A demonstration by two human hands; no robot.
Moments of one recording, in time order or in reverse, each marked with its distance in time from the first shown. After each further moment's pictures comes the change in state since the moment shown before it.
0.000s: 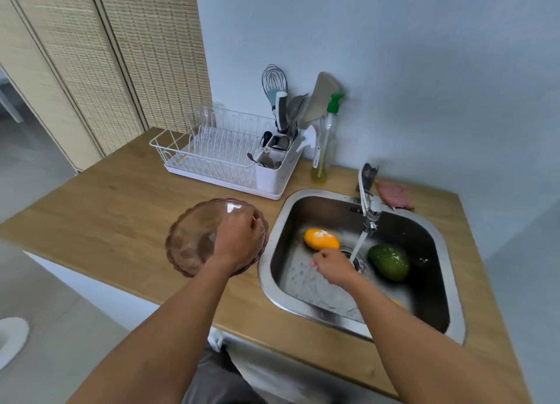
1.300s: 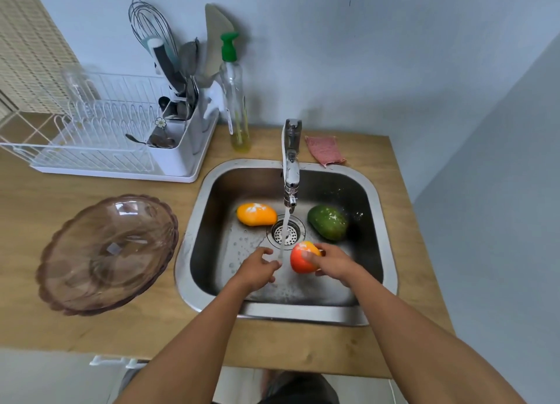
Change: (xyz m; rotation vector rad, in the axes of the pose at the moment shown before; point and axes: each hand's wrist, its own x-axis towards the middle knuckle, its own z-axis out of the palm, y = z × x) left_hand -0.044 0.101 0.194 -0.530 -0.884 -0.471; right_hand 0.007 0.166 -0.068 0.318 0.004 0.309
